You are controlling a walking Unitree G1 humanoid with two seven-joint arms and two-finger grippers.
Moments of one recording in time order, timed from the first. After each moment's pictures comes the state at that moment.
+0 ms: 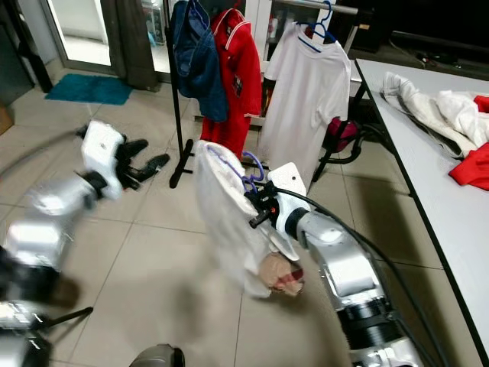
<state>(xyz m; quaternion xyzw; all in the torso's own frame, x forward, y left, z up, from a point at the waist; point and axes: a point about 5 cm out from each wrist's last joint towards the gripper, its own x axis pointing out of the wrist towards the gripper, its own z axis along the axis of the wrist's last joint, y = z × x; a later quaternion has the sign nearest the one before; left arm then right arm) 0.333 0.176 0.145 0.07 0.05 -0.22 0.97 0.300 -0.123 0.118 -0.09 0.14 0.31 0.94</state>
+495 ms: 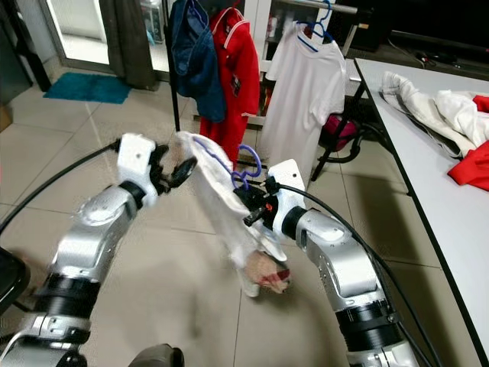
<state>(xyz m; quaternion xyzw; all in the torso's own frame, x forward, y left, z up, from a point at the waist) 0.338 0.133 0.149 0.05 0.02 -0.20 0.98 0.292 -0.119 0.129 -0.03 0.12 0.37 0.92</state>
